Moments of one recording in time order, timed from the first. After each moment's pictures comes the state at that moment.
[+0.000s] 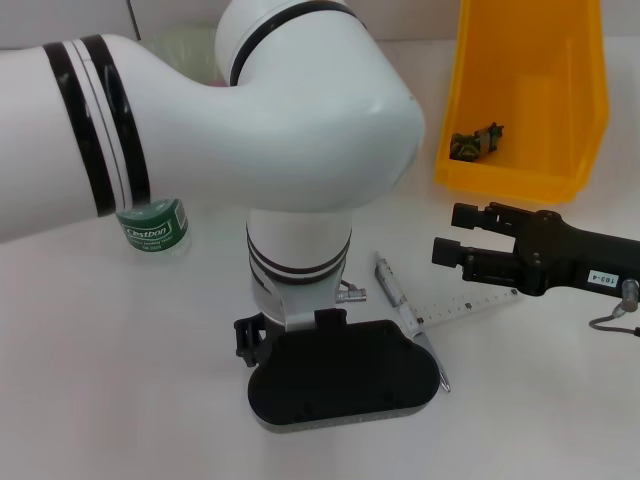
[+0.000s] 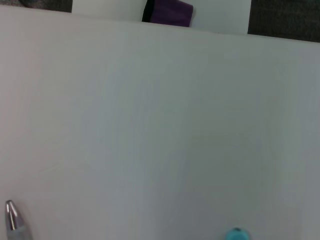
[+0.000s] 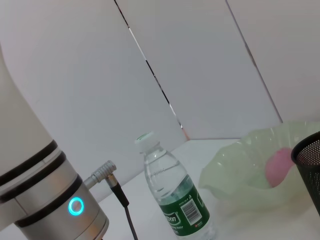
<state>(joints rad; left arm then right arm) -1.09 -2.07 2.29 1.08 2.35 1.46 -1.26 0.35 2.09 -0.90 -0.63 -1.69 -1.57 1.46</state>
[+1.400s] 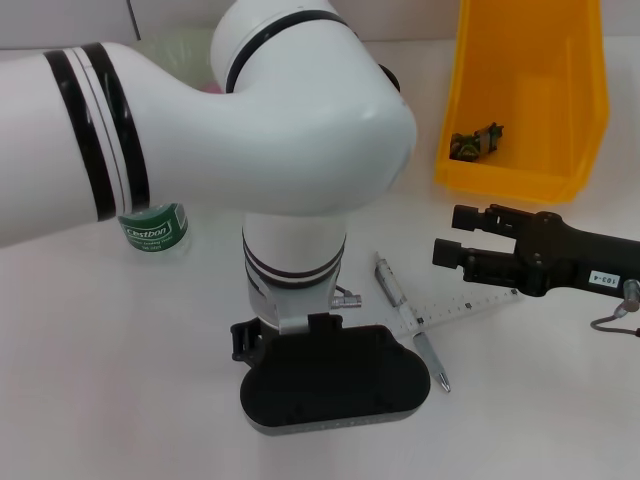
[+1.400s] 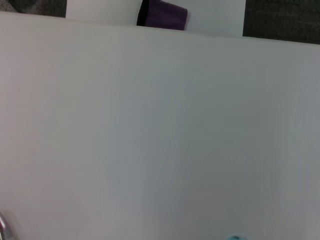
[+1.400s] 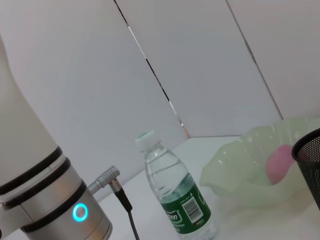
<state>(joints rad) -1.08 -2.07 2.30 1.06 2.35 1.44 -1.22 0.35 2.08 -0.90 -0.64 -1.69 -1.57 1.48</state>
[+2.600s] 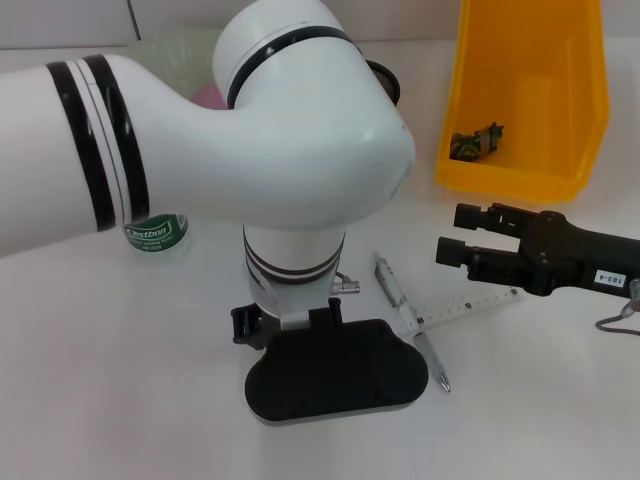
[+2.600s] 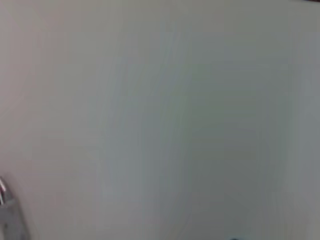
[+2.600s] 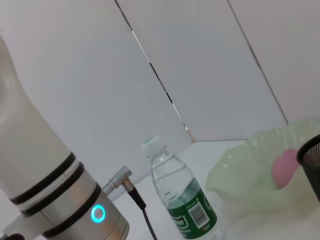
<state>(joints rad) -1.07 -2.08 2.31 1.06 2.41 1.41 -1.26 0.34 2.08 -0.89 -0.64 -1.69 -1.60 1.50</state>
